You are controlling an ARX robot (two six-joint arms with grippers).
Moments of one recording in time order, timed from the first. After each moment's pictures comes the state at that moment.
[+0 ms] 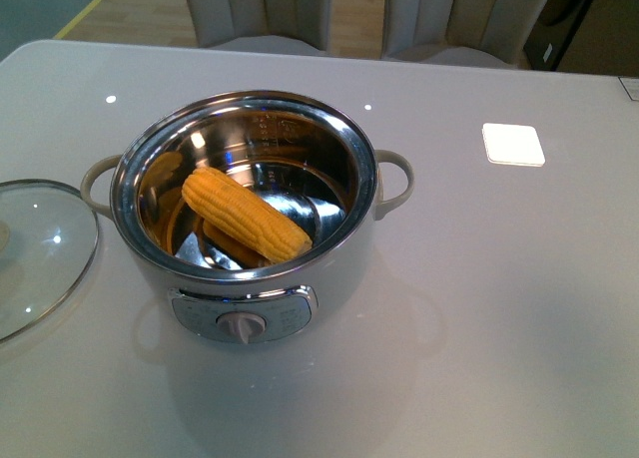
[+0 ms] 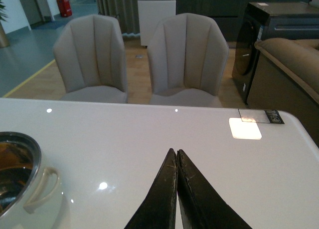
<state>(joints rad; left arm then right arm) 0.00 0.01 0.01 0.00 0.00 0.00 0.00 0.75 0.08 0.66 0.00 0.01</state>
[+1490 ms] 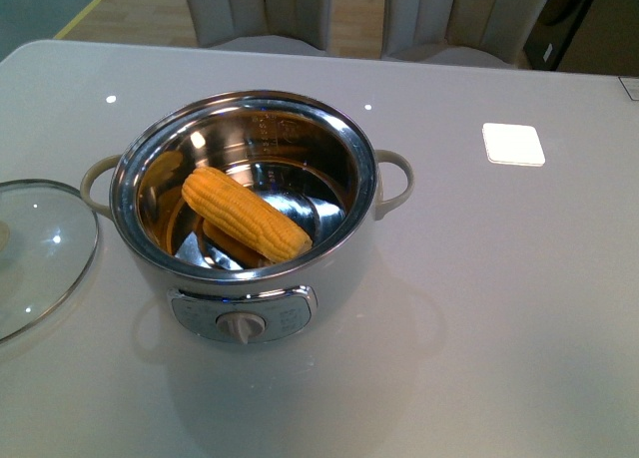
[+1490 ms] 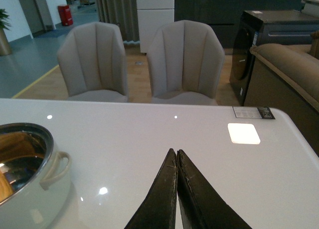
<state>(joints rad) 0.00 0.01 0.01 0.00 0.00 0.00 0.00 0.01 0.02 0.00 0.00 0.00</state>
